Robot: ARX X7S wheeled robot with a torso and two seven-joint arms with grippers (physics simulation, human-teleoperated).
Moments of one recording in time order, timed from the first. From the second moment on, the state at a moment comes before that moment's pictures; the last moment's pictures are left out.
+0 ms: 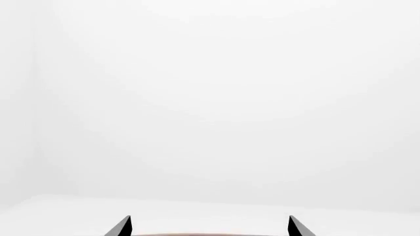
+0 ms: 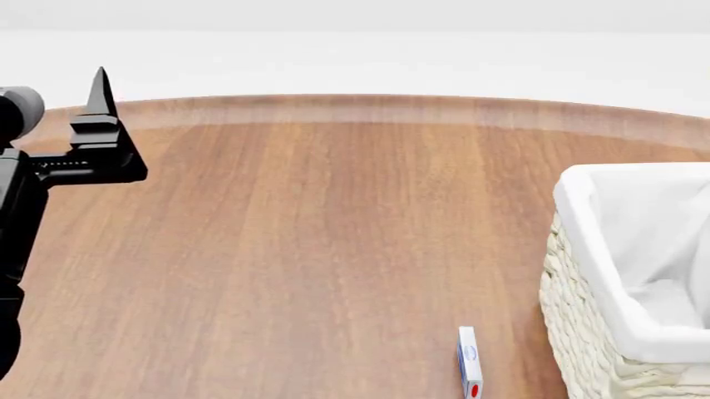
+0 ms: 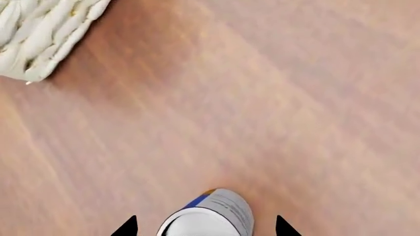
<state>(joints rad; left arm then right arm) -0.71 -0.26 0.16 0.31 -0.42 -0.67 -0.36 -0.31 0.64 0.89 -0.10 1.70 1.30 0.85</state>
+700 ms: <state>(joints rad) -0.70 -0.27 0.18 0.30 -0.42 -0.64 -0.36 -0.29 0.63 0.78 -0.03 1.55 1.26 0.70</state>
